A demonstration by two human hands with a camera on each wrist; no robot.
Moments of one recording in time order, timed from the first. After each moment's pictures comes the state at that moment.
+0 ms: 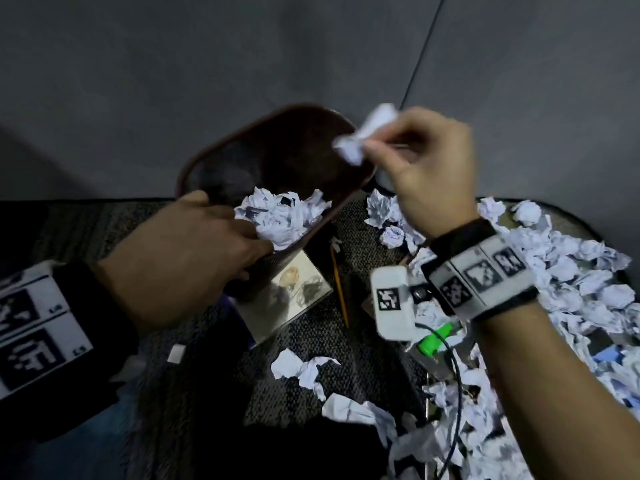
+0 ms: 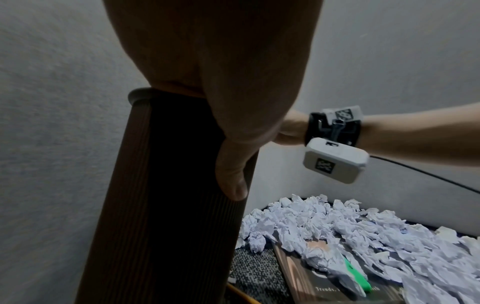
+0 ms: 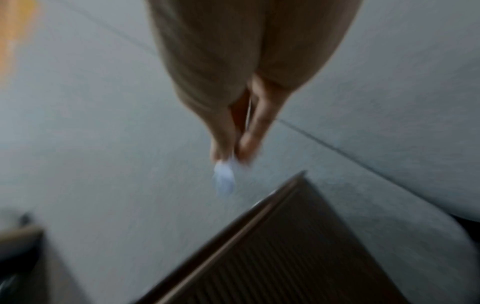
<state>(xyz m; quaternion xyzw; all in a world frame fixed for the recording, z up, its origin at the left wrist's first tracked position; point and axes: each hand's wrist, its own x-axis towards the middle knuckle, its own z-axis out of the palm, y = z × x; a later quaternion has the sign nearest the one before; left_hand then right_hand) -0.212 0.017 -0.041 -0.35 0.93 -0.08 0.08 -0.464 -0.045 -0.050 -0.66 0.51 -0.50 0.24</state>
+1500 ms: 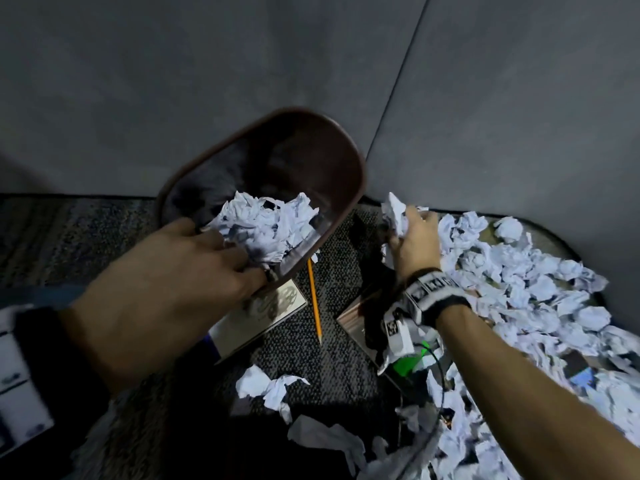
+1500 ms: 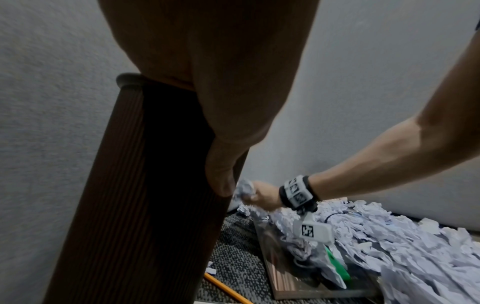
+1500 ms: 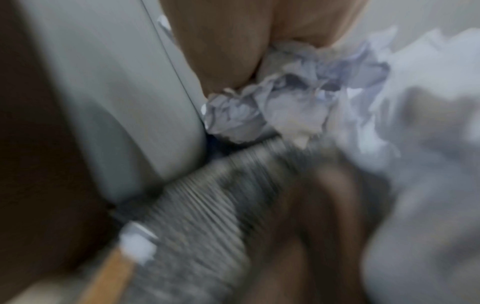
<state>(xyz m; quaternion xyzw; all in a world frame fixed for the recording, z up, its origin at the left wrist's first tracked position) -0.250 0.027 -0.043 -0.37 0.92 -0.07 0.09 -0.559 -0.082 -0.217 -0.60 0.76 -0.20 0.13</state>
